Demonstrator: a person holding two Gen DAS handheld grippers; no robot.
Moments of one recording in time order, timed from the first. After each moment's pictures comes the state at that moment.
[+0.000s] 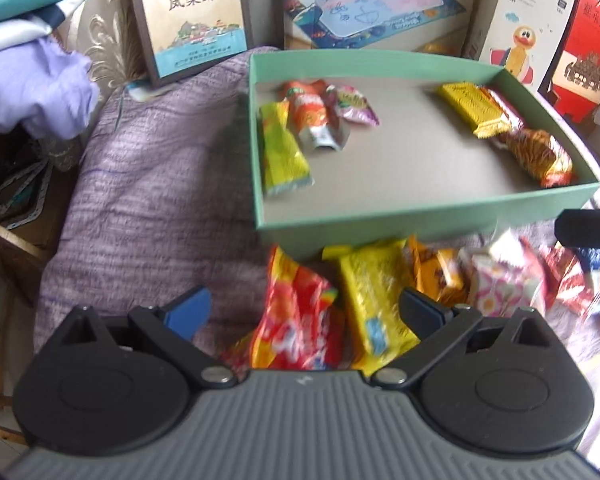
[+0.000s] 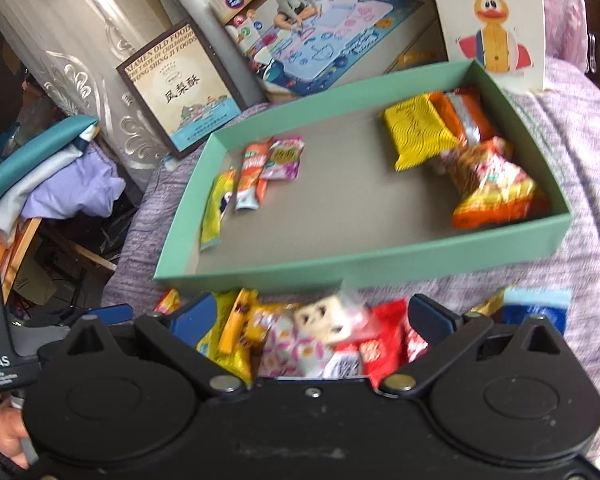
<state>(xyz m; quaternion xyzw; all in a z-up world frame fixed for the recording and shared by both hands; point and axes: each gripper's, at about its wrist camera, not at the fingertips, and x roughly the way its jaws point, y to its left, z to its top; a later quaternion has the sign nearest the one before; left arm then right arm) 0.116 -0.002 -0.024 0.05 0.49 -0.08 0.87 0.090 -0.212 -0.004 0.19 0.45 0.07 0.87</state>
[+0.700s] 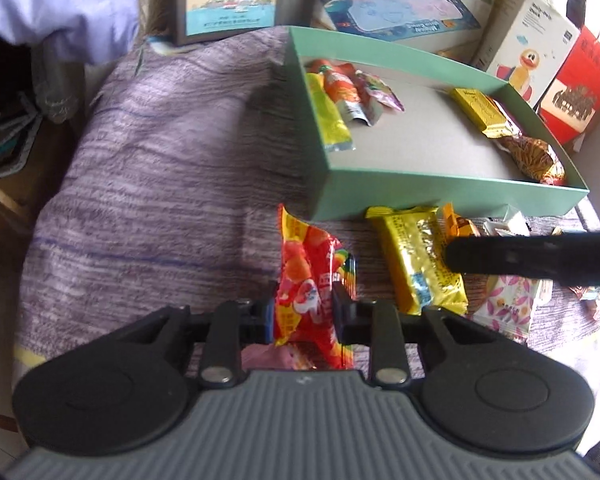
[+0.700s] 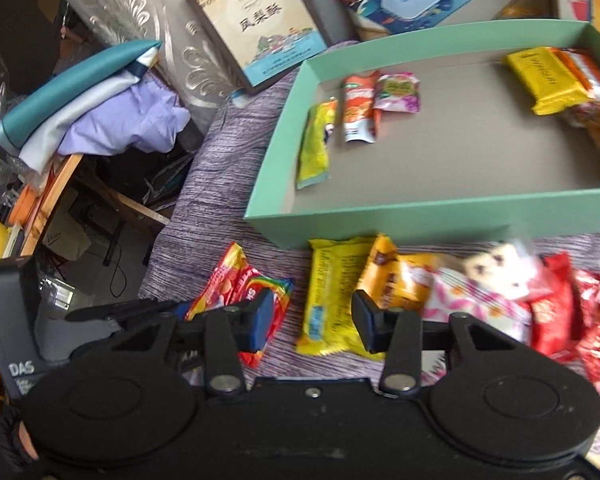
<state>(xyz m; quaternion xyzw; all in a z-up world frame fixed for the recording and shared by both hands) 0.099 0.066 -0.047 -0.03 0.49 -0.11 0.86 0.115 -0.098 -0.025 0.16 0.49 0.14 0.84</state>
